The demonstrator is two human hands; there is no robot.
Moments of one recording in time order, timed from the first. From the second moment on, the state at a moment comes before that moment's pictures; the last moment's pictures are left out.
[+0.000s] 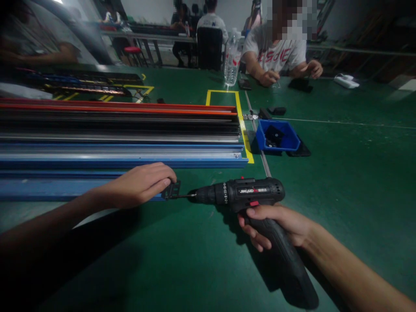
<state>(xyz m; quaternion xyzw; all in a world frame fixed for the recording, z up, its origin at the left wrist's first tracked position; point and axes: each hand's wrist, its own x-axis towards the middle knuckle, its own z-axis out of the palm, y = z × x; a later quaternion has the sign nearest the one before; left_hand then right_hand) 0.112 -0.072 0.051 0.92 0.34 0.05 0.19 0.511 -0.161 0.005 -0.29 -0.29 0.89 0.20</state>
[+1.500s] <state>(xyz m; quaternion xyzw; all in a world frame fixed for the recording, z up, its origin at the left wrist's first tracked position) 0.107 -0.071 0.044 0.92 0.35 0.05 0.19 0.505 -0.153 0.014 -0.28 -0.25 0.90 0.20</state>
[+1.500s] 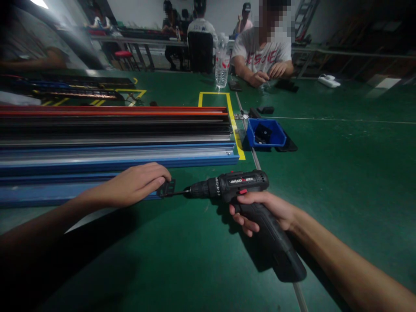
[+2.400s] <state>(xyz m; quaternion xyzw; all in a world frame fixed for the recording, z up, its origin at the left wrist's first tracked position) 0.108 -0.072 0.047 0.92 0.34 0.06 0.20 0.506 -0.151 0.011 -0.29 -0.27 0.90 0.19</state>
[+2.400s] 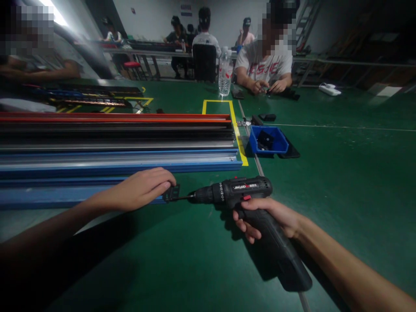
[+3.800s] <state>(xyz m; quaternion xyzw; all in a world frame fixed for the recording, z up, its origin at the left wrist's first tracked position) 0.108 -0.070 0.046 0.92 0.34 0.06 0.17 0.504 -0.150 0.019 -0.31 -0.23 0.90 0.19</state>
